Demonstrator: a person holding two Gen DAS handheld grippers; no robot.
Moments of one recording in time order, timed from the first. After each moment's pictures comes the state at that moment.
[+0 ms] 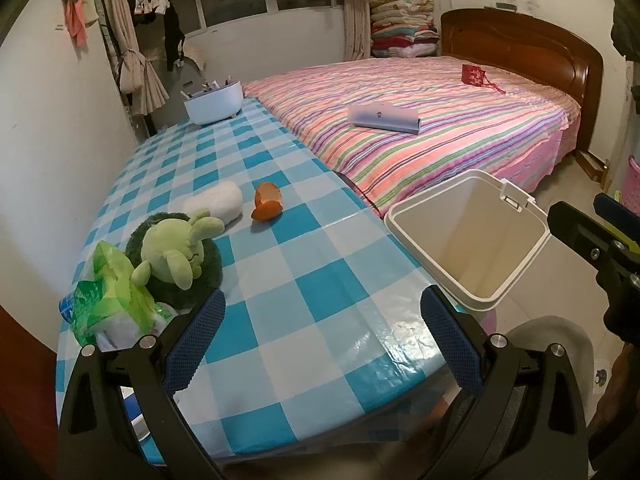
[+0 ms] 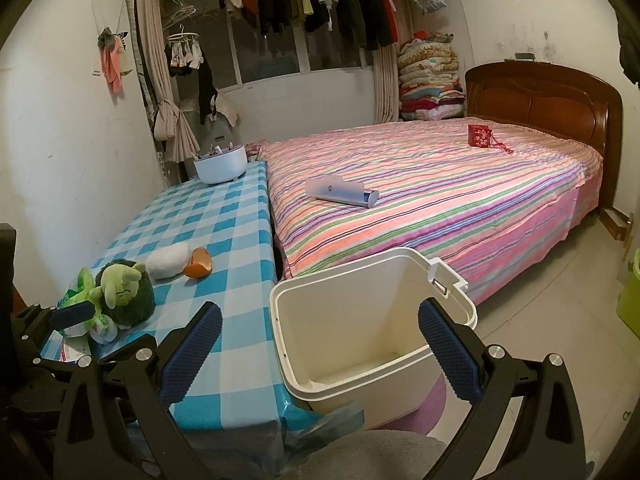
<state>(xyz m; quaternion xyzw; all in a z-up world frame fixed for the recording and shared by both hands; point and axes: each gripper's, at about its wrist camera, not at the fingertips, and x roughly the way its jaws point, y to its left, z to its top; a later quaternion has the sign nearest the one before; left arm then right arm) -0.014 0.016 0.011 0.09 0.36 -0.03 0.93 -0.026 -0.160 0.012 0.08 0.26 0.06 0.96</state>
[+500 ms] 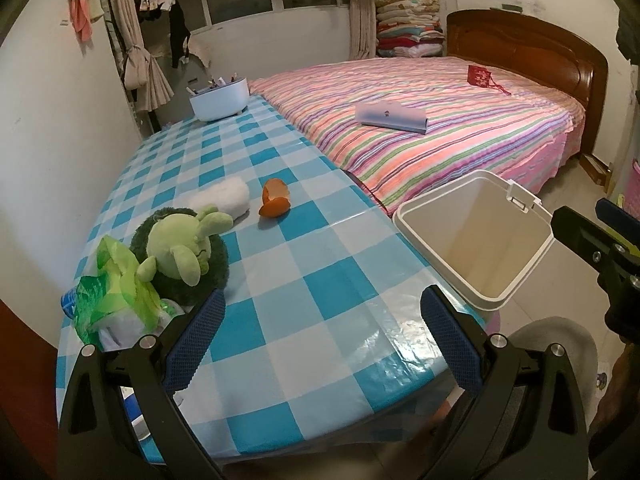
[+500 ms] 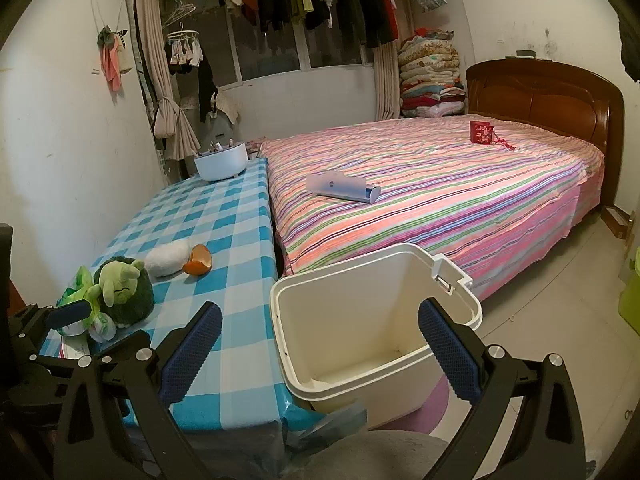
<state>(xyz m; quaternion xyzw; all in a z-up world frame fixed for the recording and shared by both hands) -0.013 0.022 0.009 0.08 0.36 -0.02 0.93 -0.020 -0.158 0.009 0.08 0.26 0.07 0.96</state>
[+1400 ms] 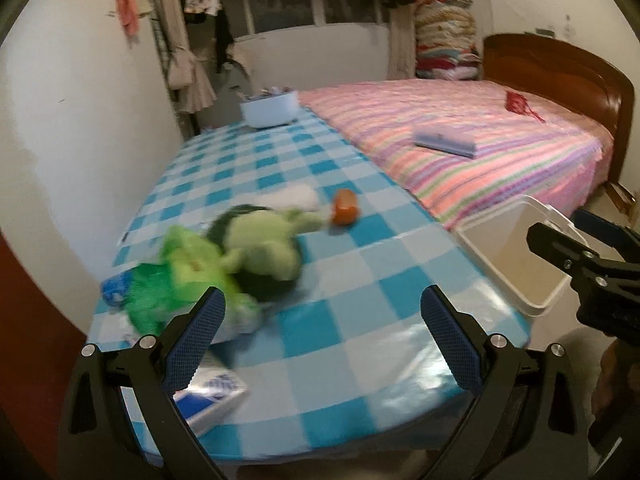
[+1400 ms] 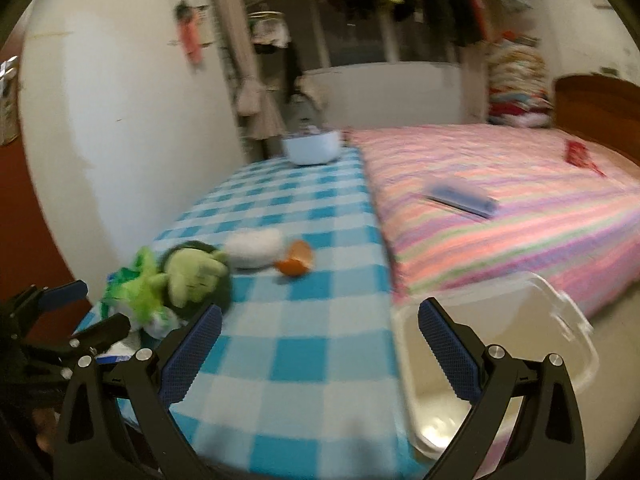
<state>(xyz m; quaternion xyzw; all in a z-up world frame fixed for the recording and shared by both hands) -0.032 0.089 0.018 0.06 0.33 0.05 0.94 0.027 -0.053 0.005 0.04 0.26 0.23 0.94</state>
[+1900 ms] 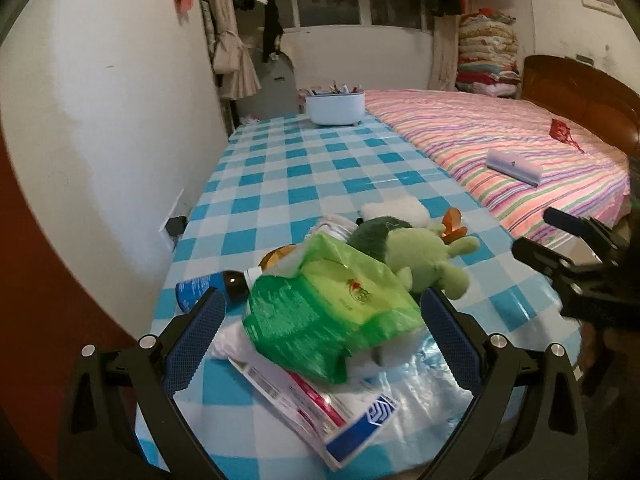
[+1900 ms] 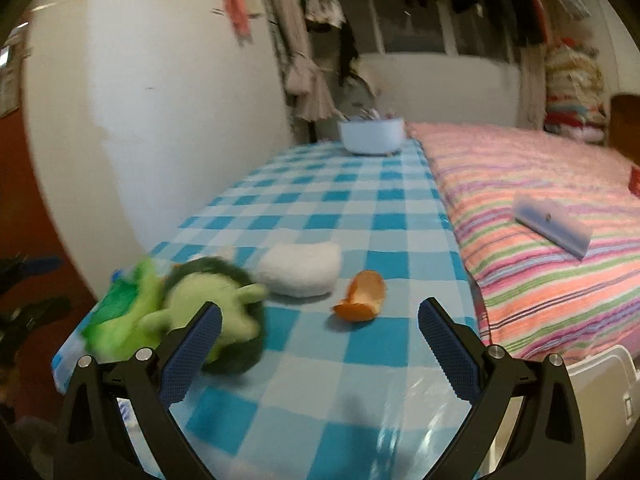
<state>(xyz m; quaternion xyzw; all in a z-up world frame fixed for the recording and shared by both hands) -0.025 0.220 0.045 0.03 0.33 0.09 0.94 0.125 0.025 -0.013 0.01 0.29 0.29 0.91</state>
